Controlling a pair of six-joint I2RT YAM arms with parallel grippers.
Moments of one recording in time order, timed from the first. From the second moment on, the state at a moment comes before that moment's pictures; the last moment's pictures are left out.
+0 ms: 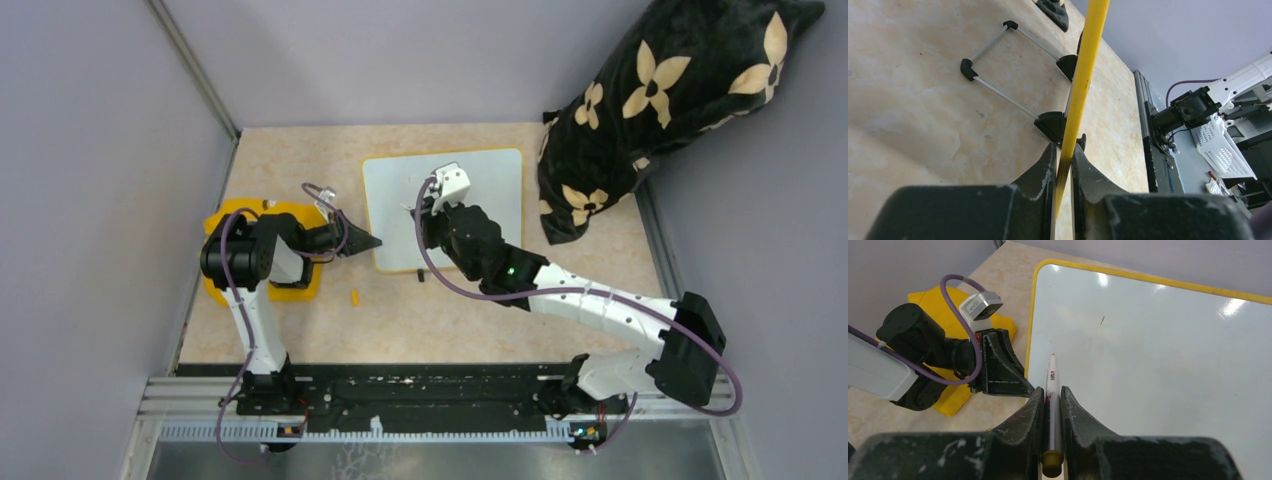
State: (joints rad) left arm -0.05 2.08 0.63 1.55 1.23 -0.82; right arm 1.01 1.28 1.00 0.13 0.45 0.19
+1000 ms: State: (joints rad) left arm -0.06 2.02 0.61 1.55 1.22 -0.75; right arm 1.03 1.34 0.95 0.32 0.60 0.11
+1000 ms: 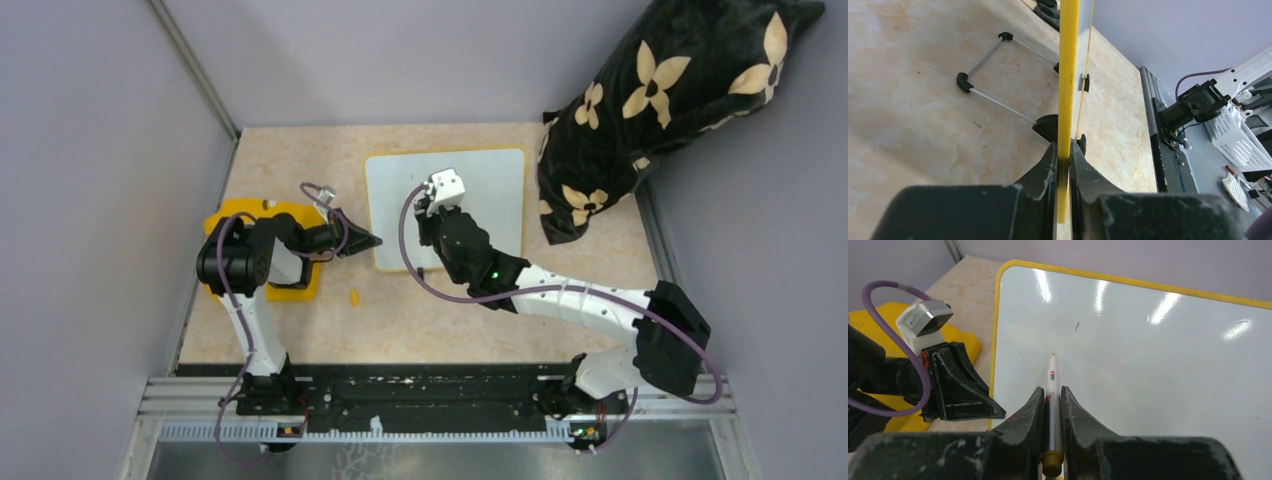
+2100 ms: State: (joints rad) left arm -0.06 2.02 0.61 1.55 1.22 -0.75; right arm 1.03 1.47 1.02 0.47 0.69 0.10
